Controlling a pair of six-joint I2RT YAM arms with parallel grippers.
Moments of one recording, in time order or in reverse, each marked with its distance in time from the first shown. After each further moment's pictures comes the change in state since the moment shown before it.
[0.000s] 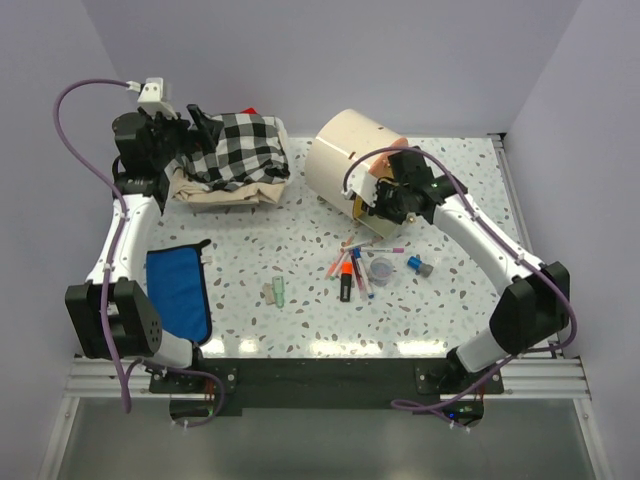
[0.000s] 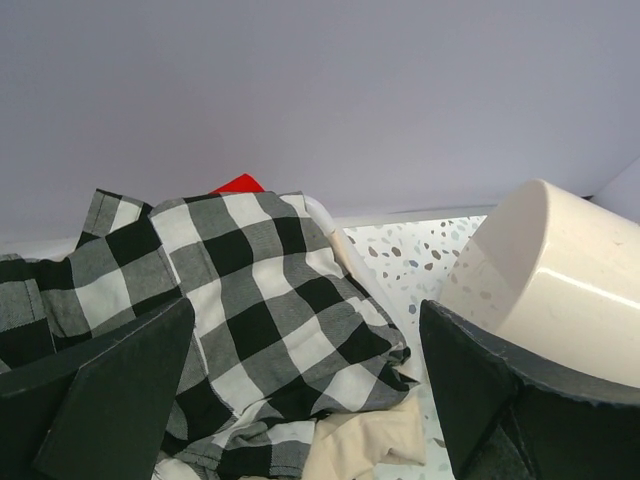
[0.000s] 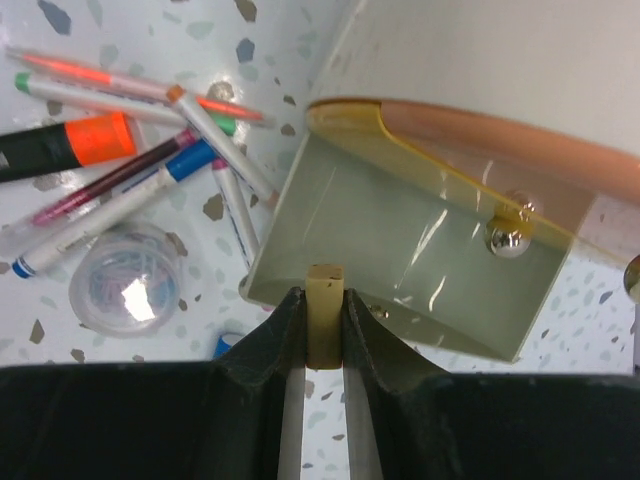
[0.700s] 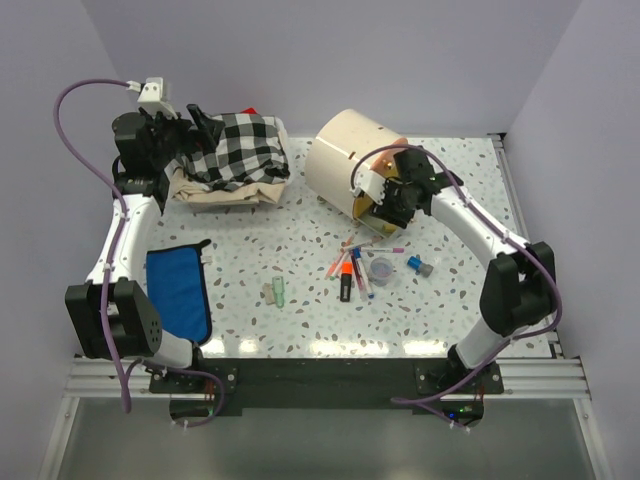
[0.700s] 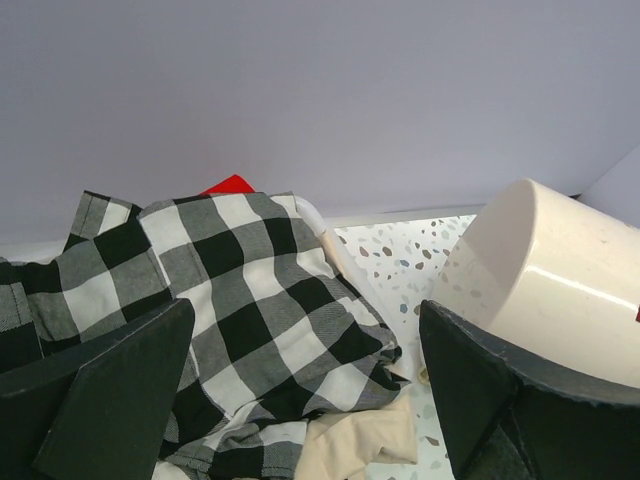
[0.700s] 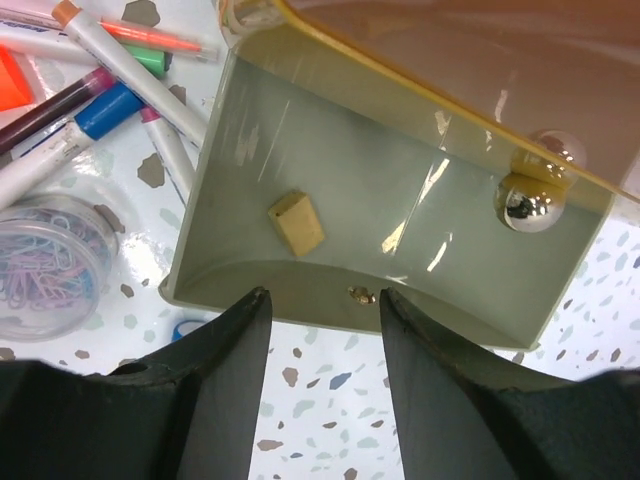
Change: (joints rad) left arm 0.000 0.001 0.000 0.005 0.019 -0.016; right arm -0.093 0.116 -0.018 0.041 0.039 -0.046
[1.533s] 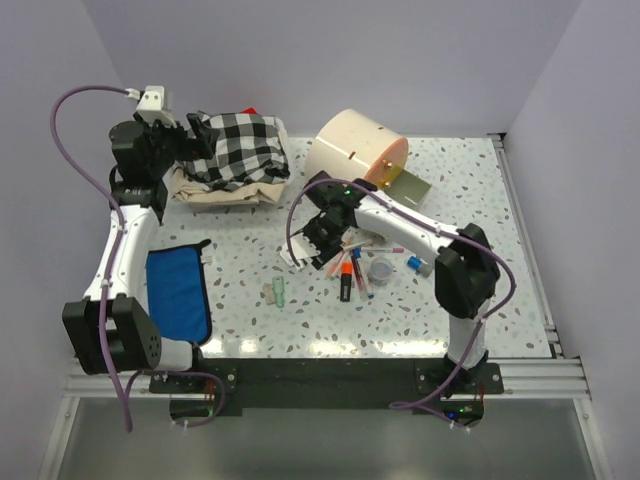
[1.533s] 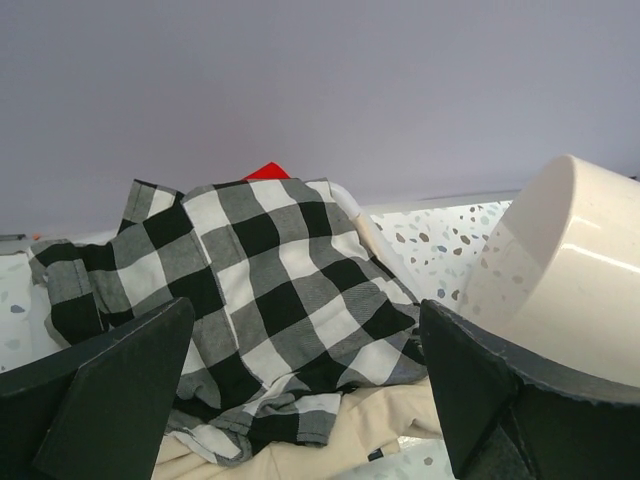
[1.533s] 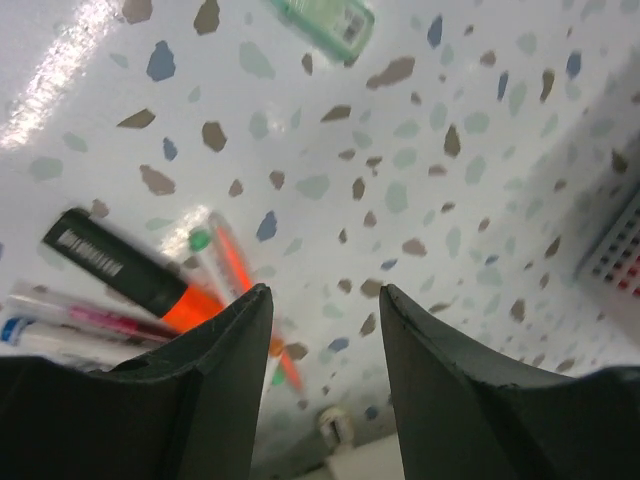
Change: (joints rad) left arm 0.003 -0.072 -0.057 -0.035 -0.053 0.097; right arm 0.422 0.236 0.262 -0.249 -0.282 -0.597
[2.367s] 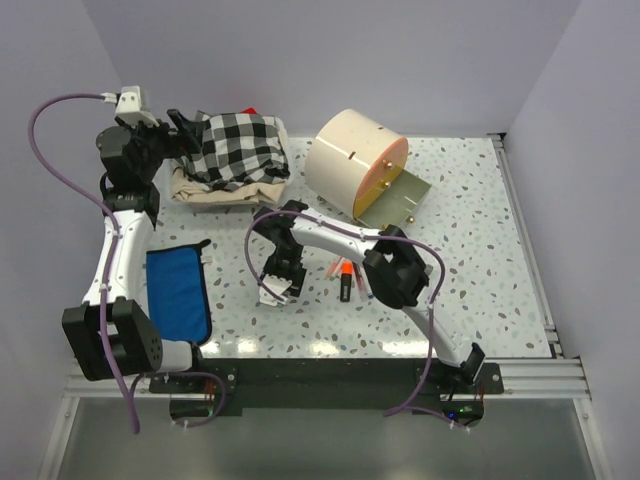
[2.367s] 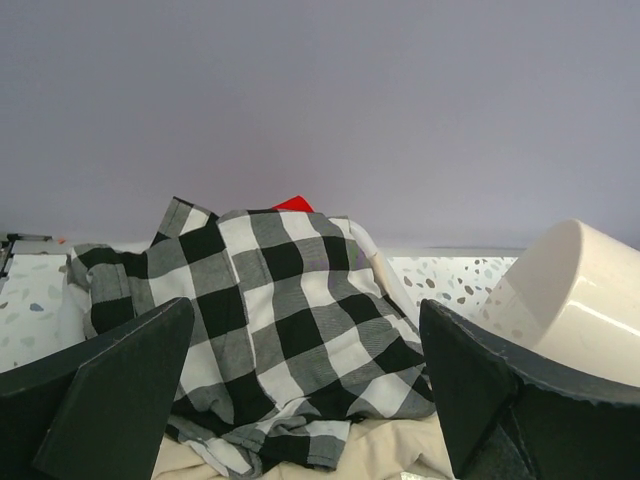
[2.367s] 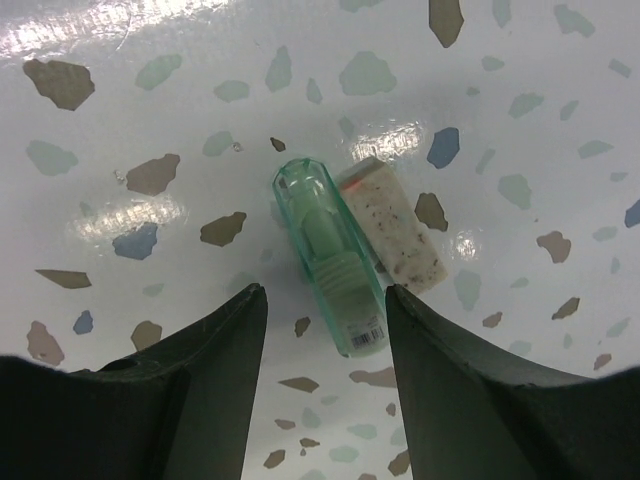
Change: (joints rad) left arm 0.058 -0.034 -0.047 0.113 -0.028 -0.108; right arm 0.195 0.482 0.446 -0.312 -0.059 -0.464
